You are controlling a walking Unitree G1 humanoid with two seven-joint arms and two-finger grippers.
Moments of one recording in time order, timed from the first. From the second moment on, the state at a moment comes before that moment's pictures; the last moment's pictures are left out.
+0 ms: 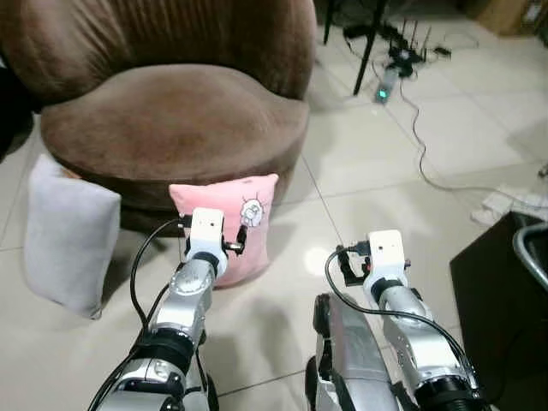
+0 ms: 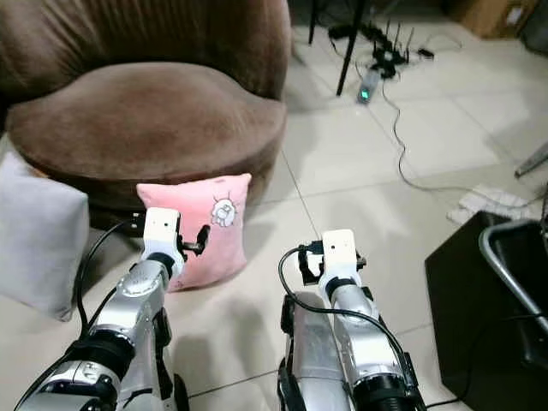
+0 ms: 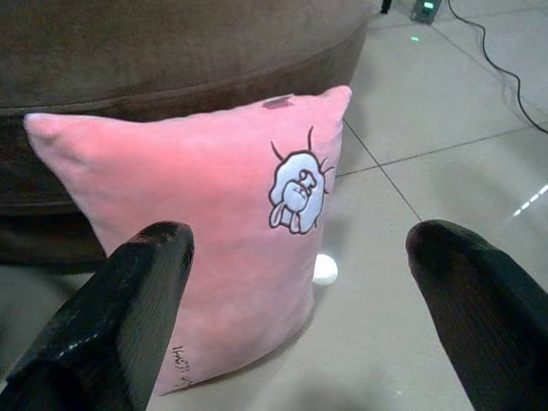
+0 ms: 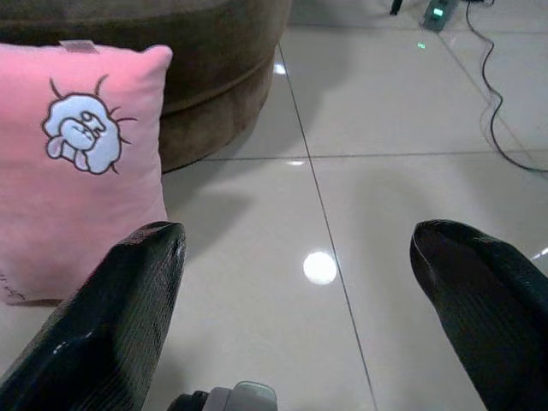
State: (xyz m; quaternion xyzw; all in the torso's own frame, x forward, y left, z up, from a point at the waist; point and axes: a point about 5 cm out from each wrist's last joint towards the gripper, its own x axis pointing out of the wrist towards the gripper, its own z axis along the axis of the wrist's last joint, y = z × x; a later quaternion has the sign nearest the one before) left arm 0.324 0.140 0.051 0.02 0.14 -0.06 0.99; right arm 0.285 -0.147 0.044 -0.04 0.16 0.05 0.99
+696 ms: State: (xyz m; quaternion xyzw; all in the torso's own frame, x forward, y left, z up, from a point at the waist) left arm 0.324 0.139 0.050 0.02 0.14 -0.06 0.99; right arm 0.283 -0.147 0.042 -0.04 0.16 0.05 0.98
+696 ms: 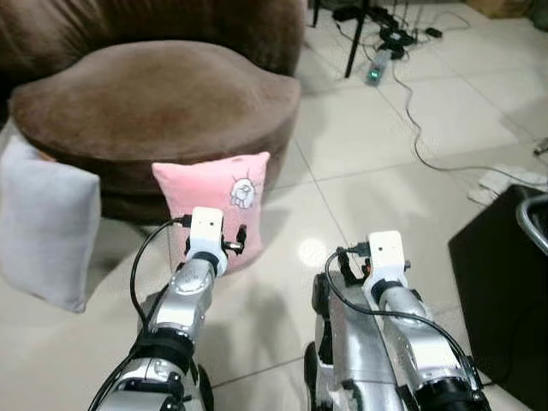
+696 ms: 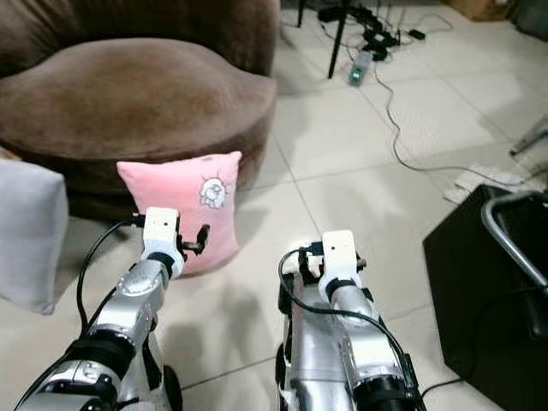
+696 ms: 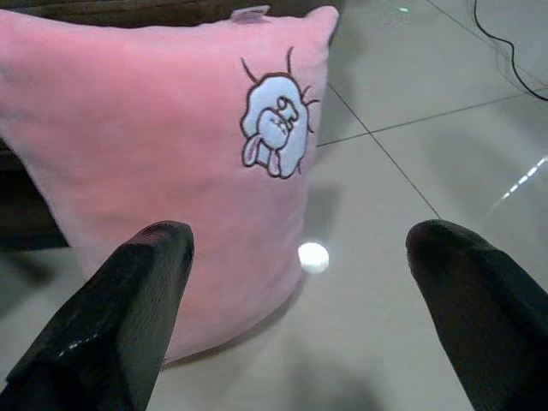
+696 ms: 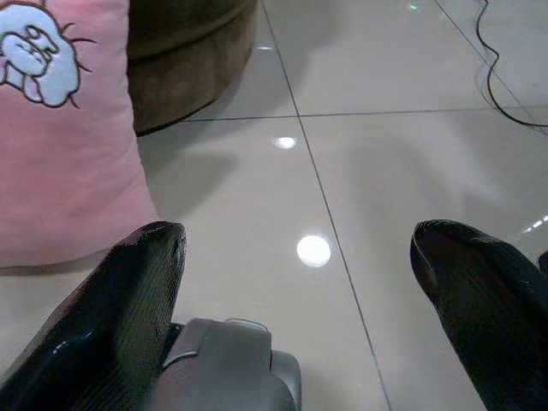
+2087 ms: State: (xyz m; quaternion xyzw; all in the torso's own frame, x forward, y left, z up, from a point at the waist) left arm 0.294 0.177 0.053 -0.01 0.11 -0.04 0.99; right arm 0.285 -0.148 0.043 -0.04 0.13 0.10 0.99
